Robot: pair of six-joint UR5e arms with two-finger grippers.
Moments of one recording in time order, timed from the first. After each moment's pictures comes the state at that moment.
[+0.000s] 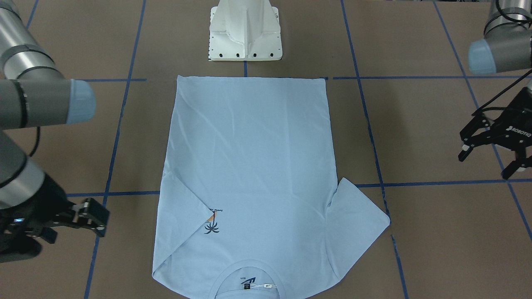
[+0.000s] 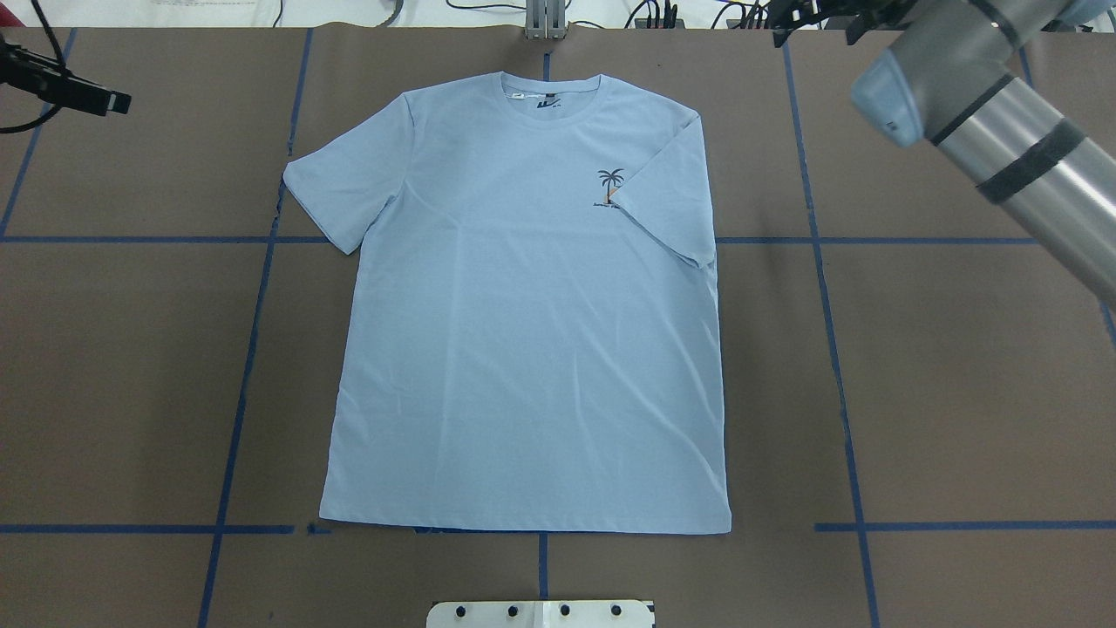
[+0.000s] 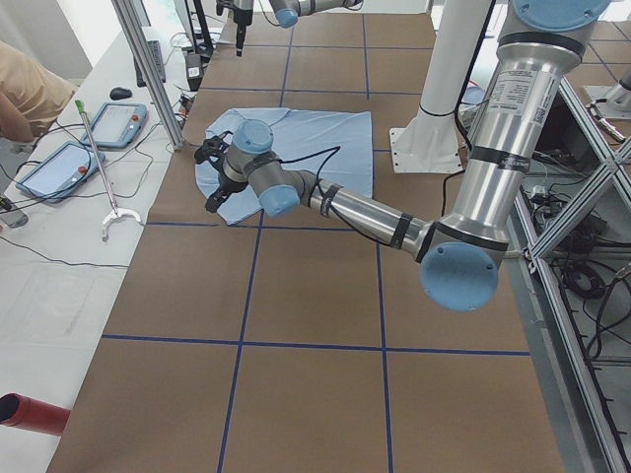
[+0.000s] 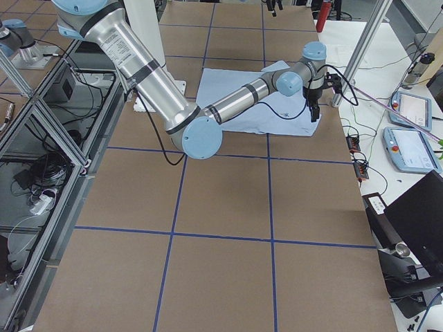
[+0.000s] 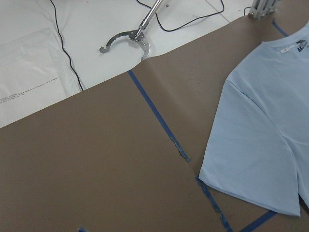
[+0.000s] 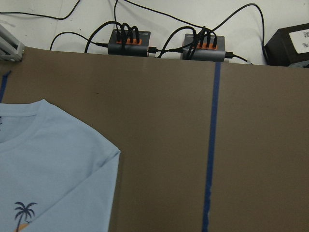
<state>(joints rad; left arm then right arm) -1.17 -1.86 -1.64 -2.21 -2.10 -0.48 1.17 -0.89 1.37 -1.39 2.17 0.62</state>
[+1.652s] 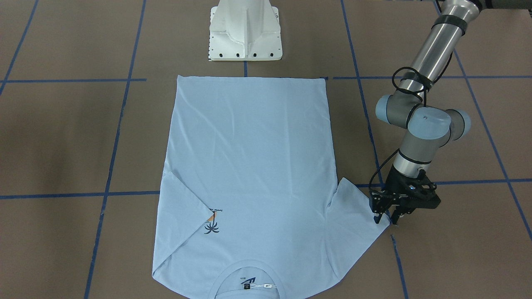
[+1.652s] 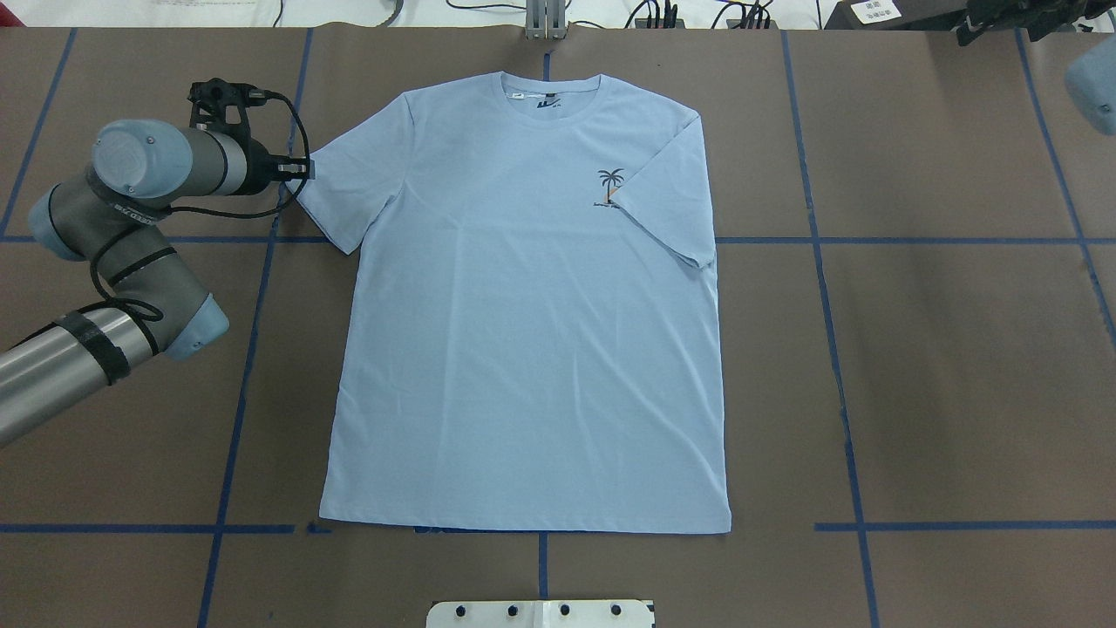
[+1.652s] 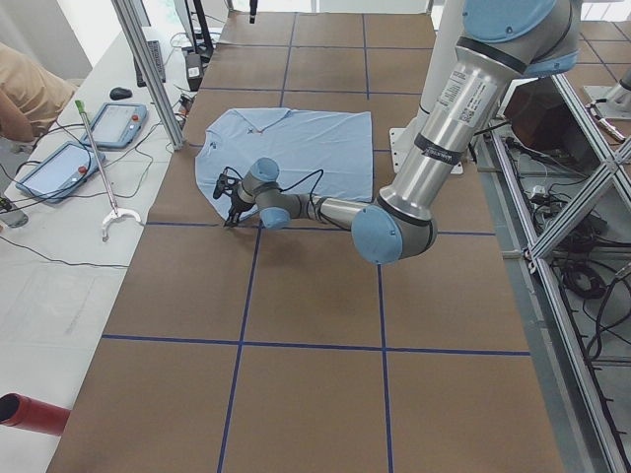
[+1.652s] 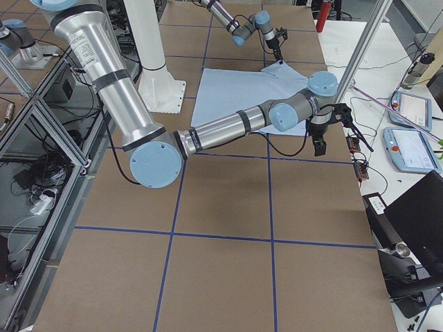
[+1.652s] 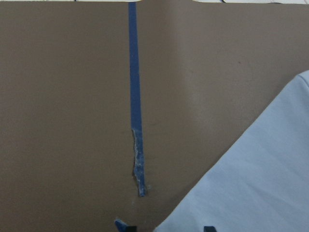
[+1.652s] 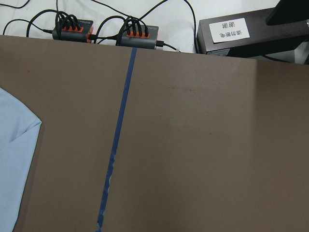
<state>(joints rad) -0.84 -2.08 -1.12 -2.52 -1.71 -0.99 1.34 -1.09 1.46 -1.37 2.30 0.43</state>
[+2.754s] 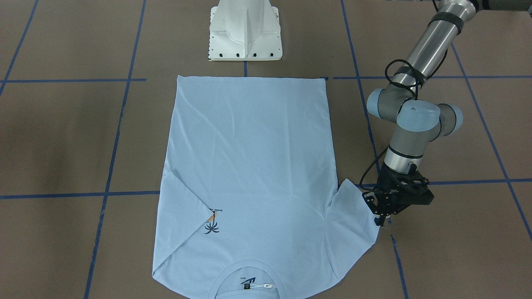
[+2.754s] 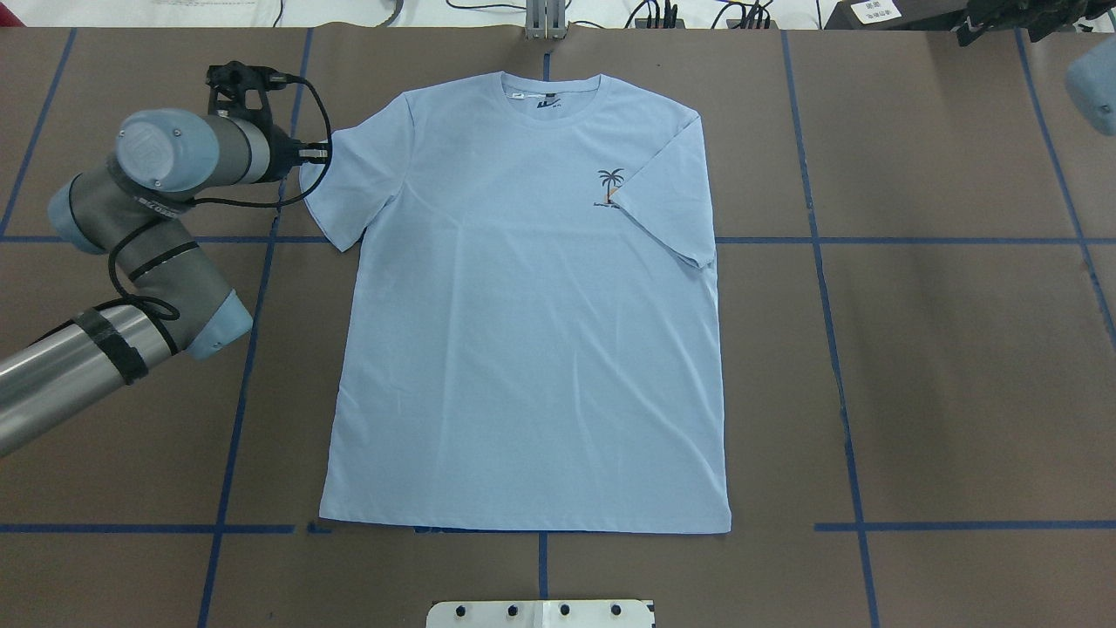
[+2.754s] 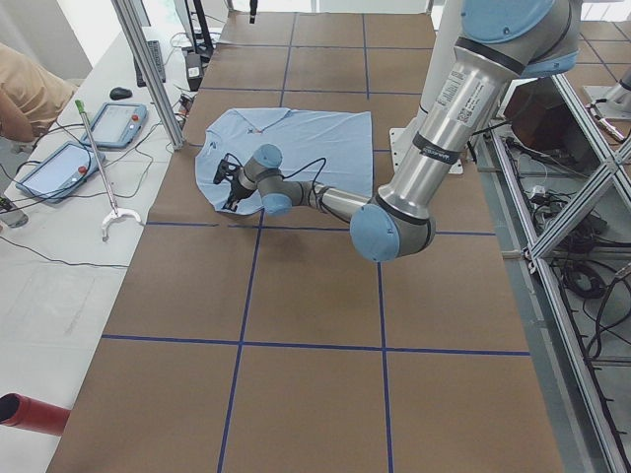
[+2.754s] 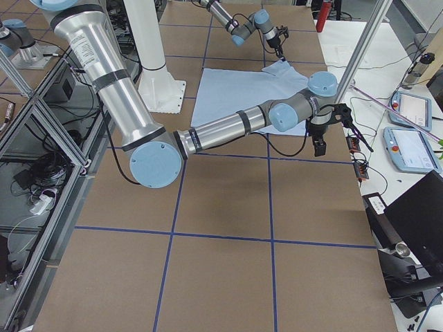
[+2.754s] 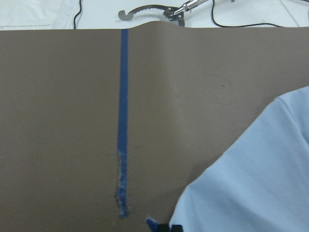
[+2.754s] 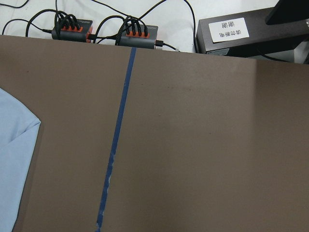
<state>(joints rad) -0.82 -2.12 -1.25 -2.37 -1.63 -1.00 1.34 -1.09 1.46 -1.37 2.30 0.43</state>
